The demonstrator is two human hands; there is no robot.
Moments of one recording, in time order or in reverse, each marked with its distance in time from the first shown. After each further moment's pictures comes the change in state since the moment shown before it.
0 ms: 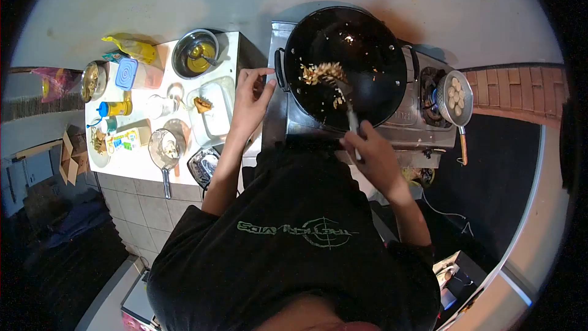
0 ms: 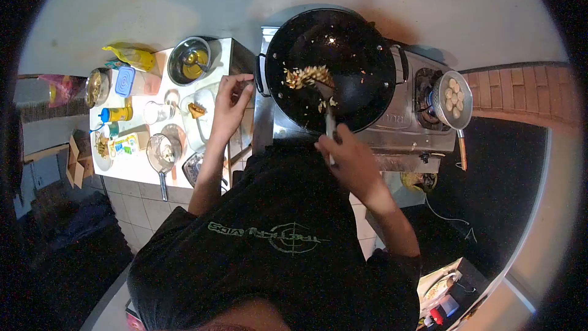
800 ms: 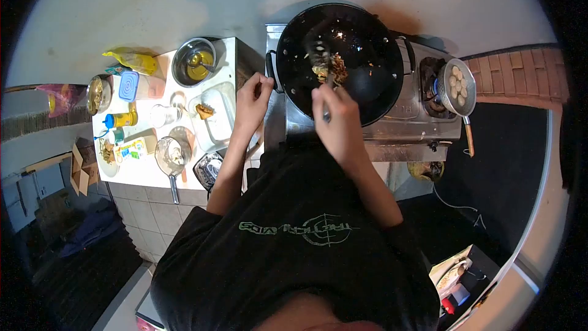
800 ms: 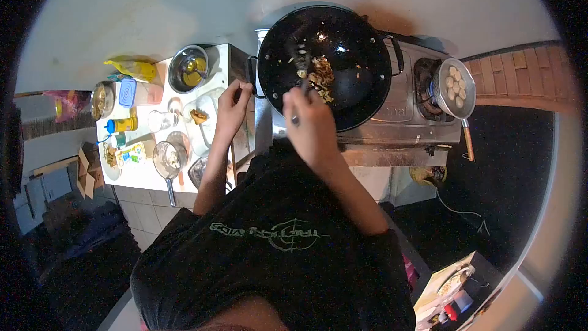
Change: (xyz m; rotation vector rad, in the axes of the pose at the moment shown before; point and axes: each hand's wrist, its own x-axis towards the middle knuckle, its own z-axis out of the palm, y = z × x) left_hand 0.005 -0.013 0.014 0.020 -0.061 -0.130; right_hand 0.072 -0.008 0.052 0.236 0.526 0.073
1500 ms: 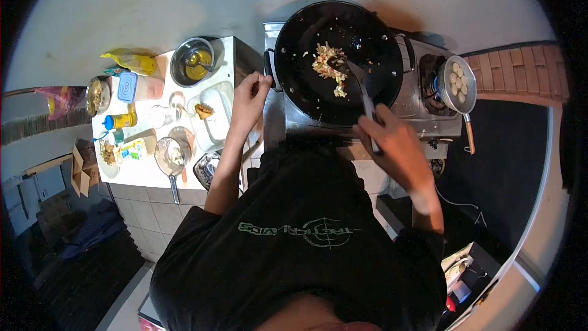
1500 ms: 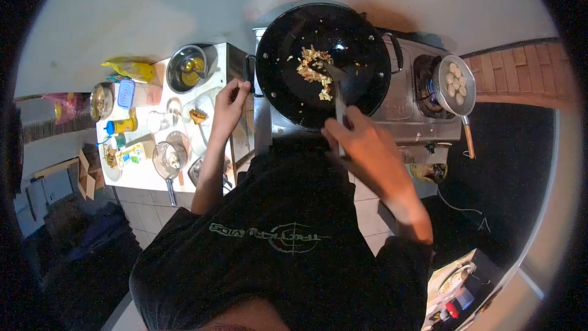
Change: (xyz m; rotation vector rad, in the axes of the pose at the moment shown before) left_hand 0.002 0.006 -0.004 -0.022 -0.019 0.029; right_hand -0.001 -0.026 -0.124 -0.315 -0.531 -0.029
